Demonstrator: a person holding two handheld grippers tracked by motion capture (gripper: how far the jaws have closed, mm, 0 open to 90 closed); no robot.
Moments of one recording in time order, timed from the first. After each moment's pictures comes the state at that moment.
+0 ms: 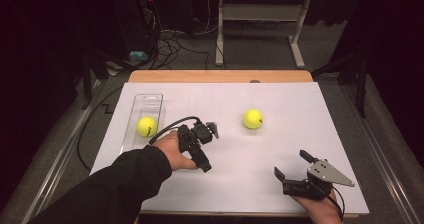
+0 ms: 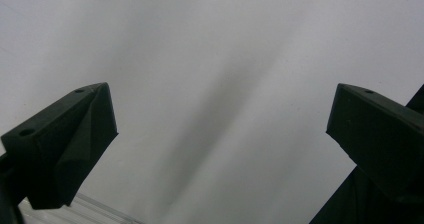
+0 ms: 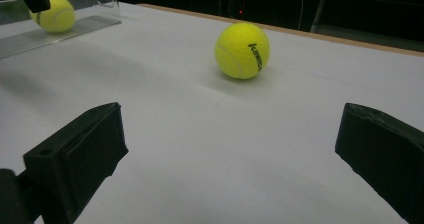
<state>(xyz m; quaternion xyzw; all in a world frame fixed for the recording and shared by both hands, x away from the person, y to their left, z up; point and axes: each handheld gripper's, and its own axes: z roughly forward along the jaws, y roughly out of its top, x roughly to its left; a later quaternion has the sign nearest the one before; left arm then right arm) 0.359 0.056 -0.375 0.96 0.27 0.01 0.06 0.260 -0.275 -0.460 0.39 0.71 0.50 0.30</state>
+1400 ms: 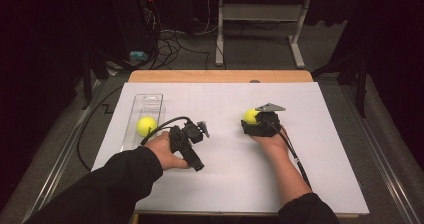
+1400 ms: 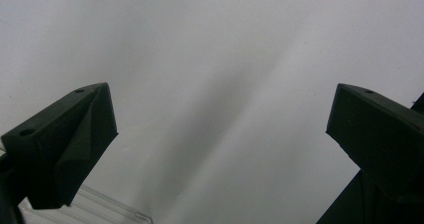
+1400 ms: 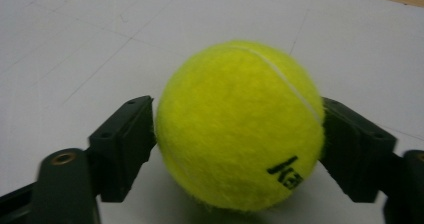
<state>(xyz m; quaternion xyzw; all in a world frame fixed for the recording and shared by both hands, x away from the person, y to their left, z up) 0.364 0.080 -0.382 0.96 0.28 -0.01 0.08 0.442 -0.183 -0.464 0.47 0.76 0.37 0.25</state>
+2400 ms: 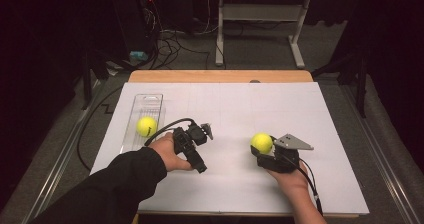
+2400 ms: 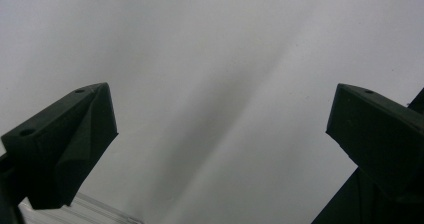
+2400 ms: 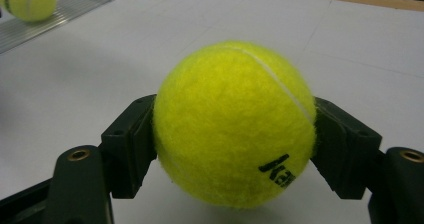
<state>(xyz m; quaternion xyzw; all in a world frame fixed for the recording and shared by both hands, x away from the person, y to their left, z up) 0.361 0.068 -0.383 0.96 0.28 -0.01 0.07 0.321 -0.214 -0.454 0.43 0.74 0.45 0.24</state>
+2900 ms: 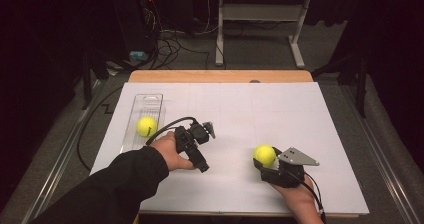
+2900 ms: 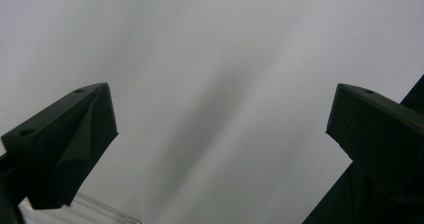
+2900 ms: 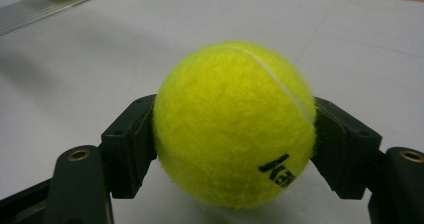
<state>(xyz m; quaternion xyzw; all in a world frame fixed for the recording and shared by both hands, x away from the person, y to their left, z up) 0.360 0.065 -0.375 0.96 0.28 -0.01 0.08 0.291 -0.218 -0.463 0.40 0.76 0.45 0.24</state>
